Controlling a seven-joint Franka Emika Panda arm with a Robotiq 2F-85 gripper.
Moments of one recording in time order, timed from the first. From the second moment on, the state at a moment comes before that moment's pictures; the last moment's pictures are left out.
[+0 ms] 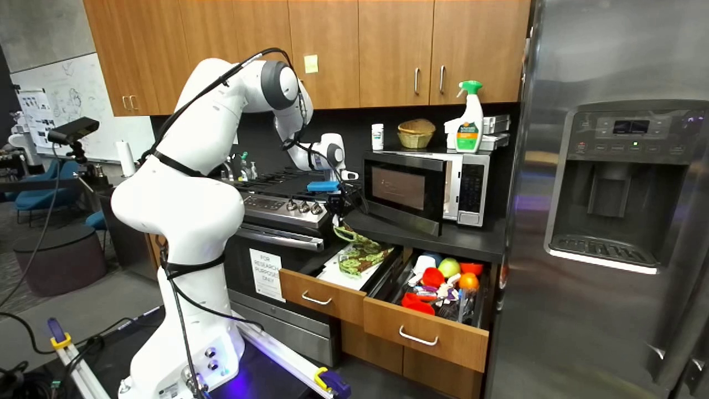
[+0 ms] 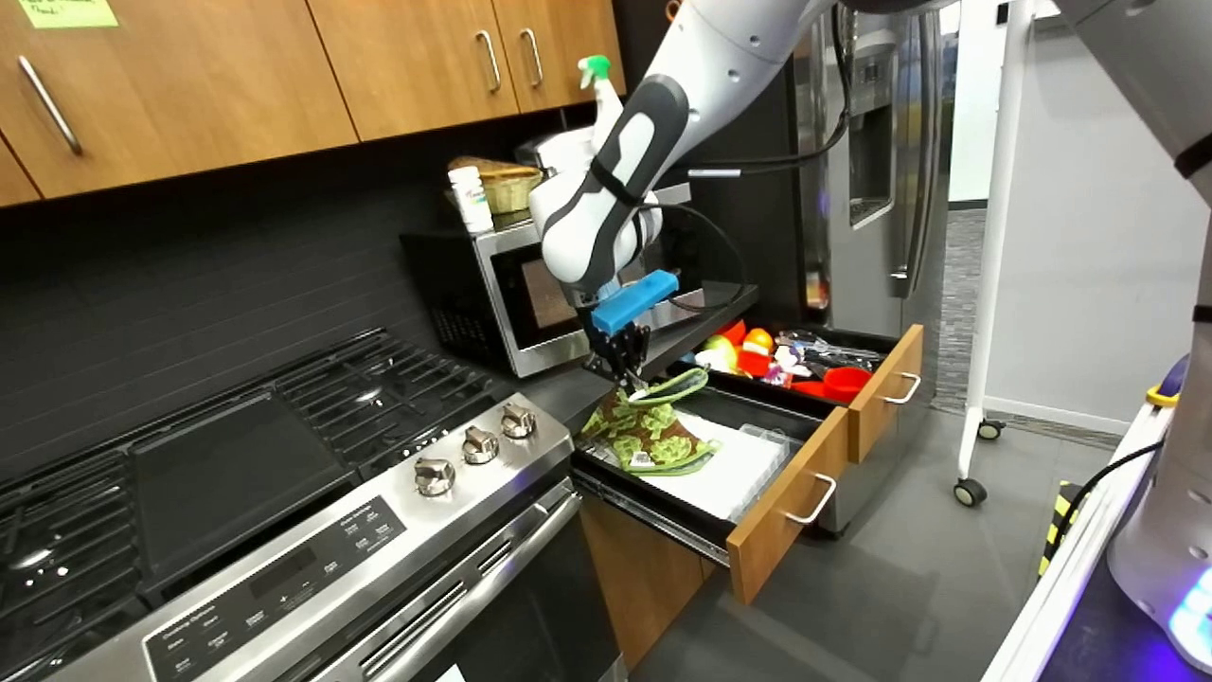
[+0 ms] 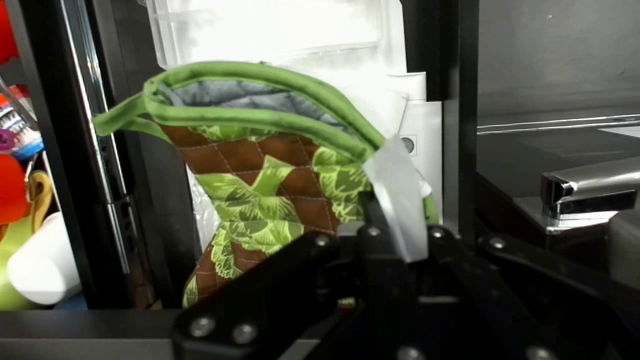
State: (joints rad) arm 0.25 0.58 -0.02 -1.74 -0.12 2.22 0.29
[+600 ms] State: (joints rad) arm 0.25 0.46 -0.01 -1.79 -0.12 2.14 0.29
